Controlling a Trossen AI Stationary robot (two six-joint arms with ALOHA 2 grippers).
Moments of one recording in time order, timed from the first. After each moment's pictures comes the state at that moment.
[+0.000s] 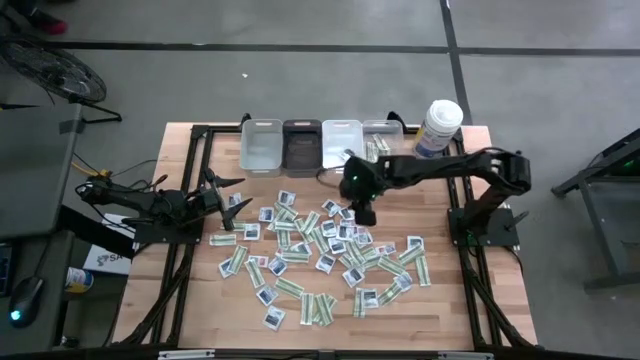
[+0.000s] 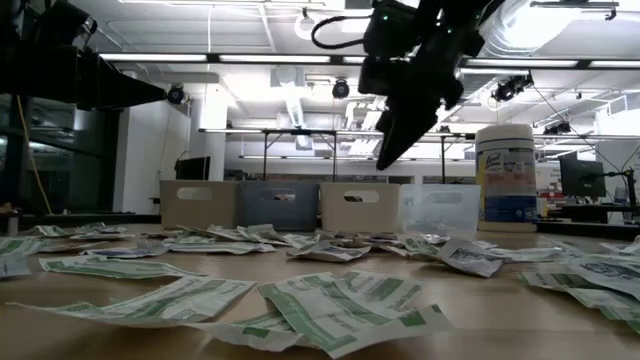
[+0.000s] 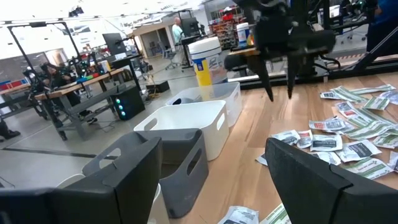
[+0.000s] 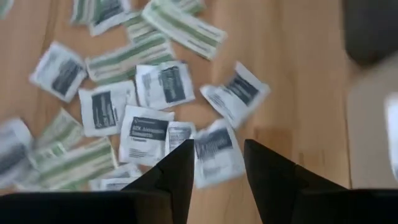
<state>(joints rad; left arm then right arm) -0.29 0.04 0.03 0.05 -0.72 0.26 -0.18 1.65 1.12 -0.51 -0.16 -0.23</state>
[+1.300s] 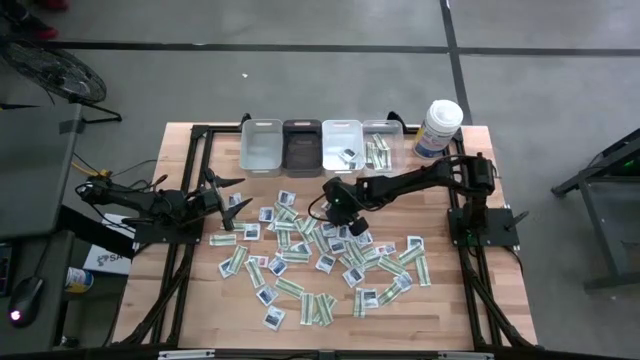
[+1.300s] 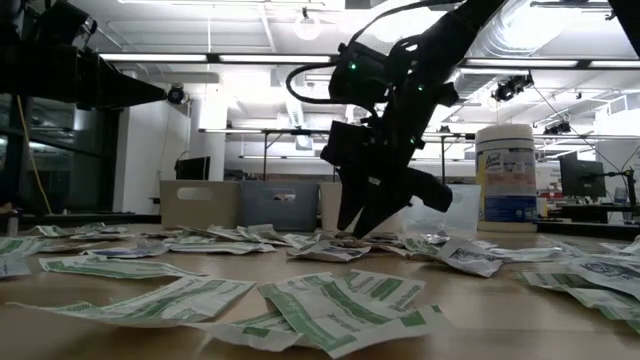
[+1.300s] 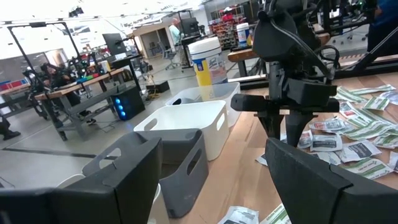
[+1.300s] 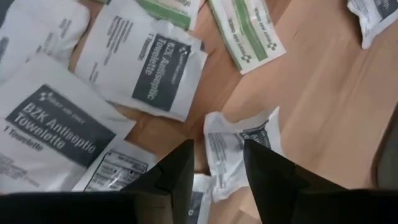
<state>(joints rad) -0.29 0.04 0.03 0.05 -0.71 0.26 -0.10 1.93 1.12 -0.23 0.03 -0.76</state>
